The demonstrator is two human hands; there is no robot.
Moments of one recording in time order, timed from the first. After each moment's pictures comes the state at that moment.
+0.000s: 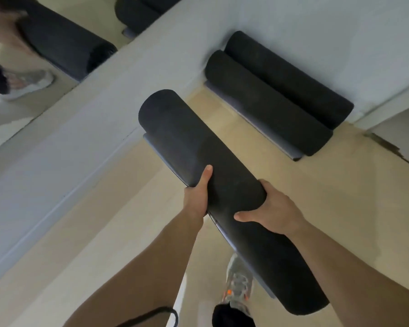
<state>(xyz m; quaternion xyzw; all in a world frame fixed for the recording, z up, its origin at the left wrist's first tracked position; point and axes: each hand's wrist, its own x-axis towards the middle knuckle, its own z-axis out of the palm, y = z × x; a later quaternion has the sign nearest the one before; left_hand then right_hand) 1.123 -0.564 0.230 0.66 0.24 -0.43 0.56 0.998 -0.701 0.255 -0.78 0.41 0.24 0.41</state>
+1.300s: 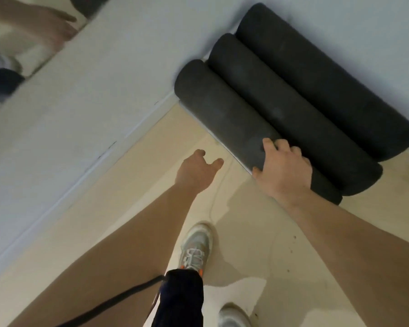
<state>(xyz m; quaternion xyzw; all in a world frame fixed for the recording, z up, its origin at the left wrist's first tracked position) 1.309 -0.730 0.114 0.88 -0.05 -0.42 0.20 1.198 -0.878 0.149 -0.91 0.34 0.21 0.10</state>
